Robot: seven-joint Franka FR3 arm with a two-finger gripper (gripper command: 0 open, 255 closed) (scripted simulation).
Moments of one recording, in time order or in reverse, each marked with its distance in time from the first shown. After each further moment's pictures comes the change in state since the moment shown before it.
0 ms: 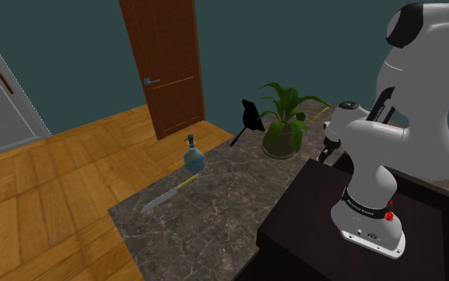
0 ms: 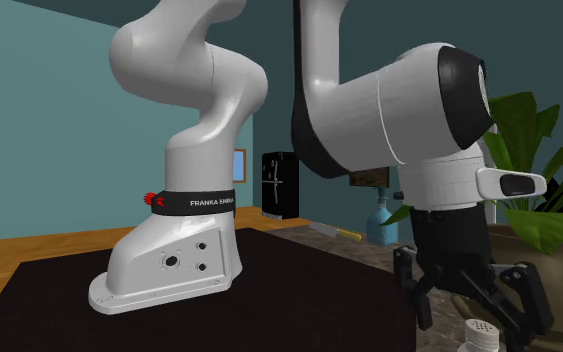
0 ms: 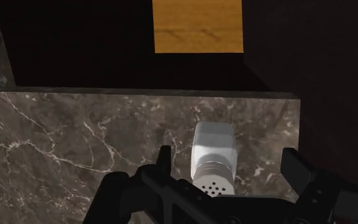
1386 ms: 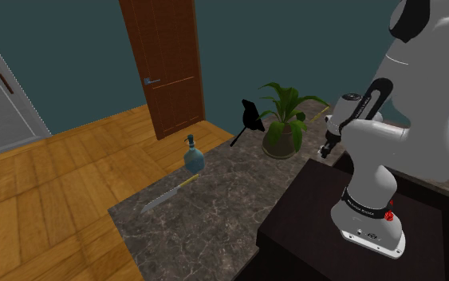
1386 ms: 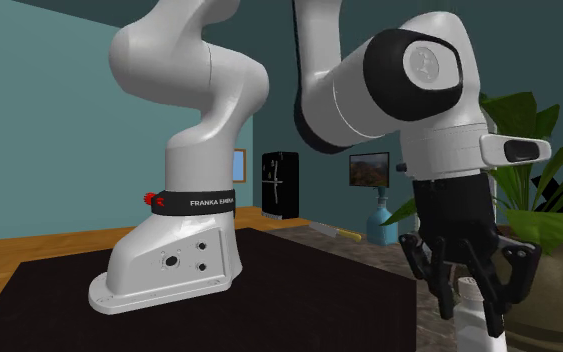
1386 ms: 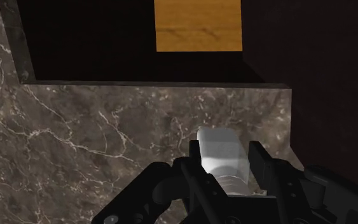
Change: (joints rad) arm -0.066 0.151 0.107 -0.130 0.500 0.001 -0.447
